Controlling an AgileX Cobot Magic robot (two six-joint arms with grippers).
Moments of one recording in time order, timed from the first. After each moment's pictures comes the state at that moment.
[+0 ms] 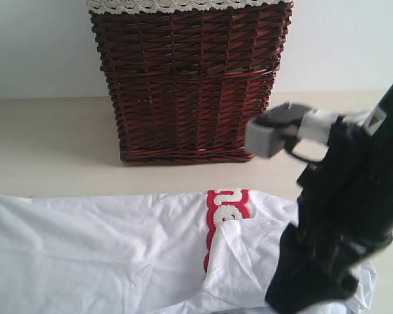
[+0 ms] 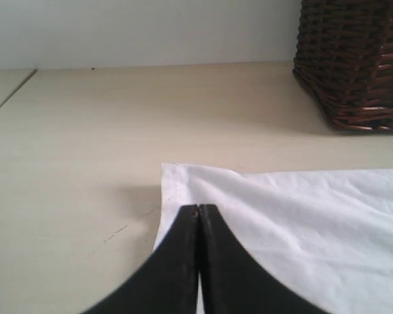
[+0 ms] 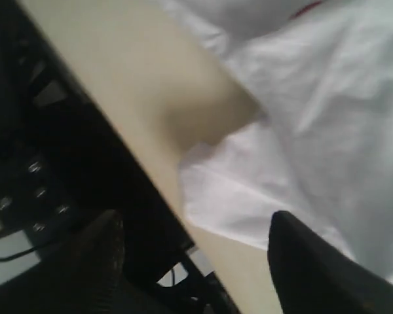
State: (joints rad) left arm -0.01 0.01 0.00 0.02 0.37 0.01; right arm 0.58 1.33 -0.93 0.46 1.22 -0.46
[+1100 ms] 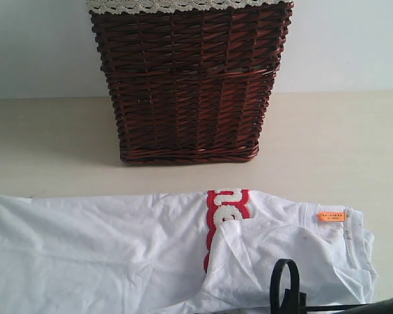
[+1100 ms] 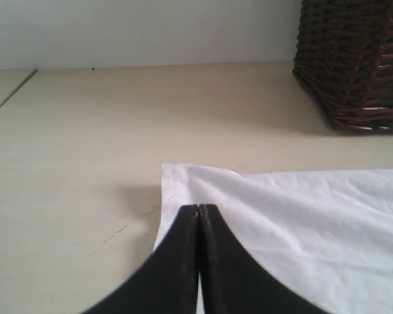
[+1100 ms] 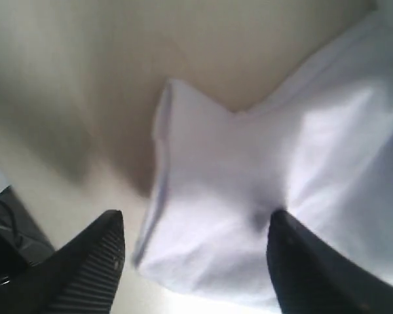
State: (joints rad) left arm -0.01 0.01 0.00 0.02 0.37 0.01; right arm 1.37 1.70 -0.72 -0.33 0.88 0.39
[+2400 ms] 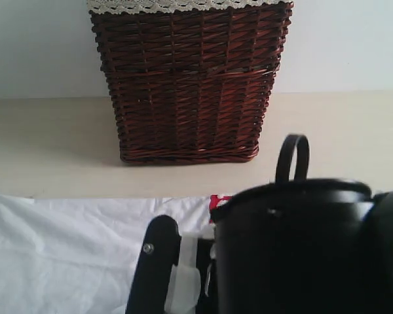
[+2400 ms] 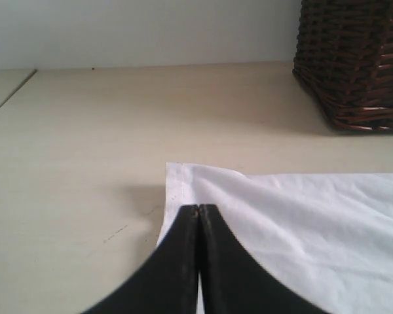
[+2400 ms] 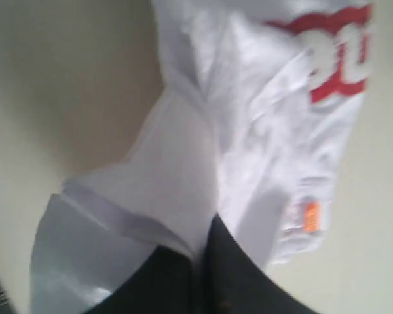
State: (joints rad) left arm -0.01 0.01 0.00 0.02 0.37 0.01; right arm 1.37 1.50 -0.99 -0.51 1.21 0.25
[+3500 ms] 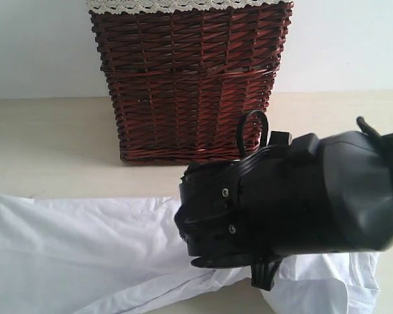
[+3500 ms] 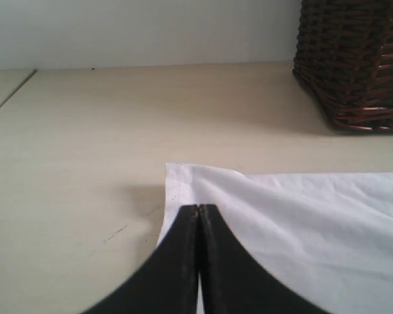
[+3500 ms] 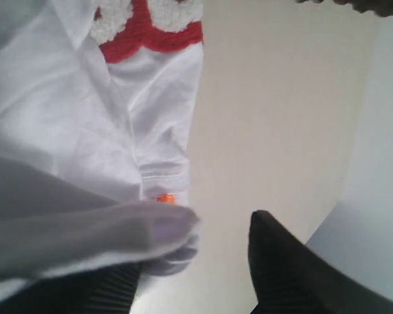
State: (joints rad) left arm -0.01 0.01 0.00 0.02 0.37 0.01; right arm 1.08 1.79 -0.99 -0.87 1.18 0.36
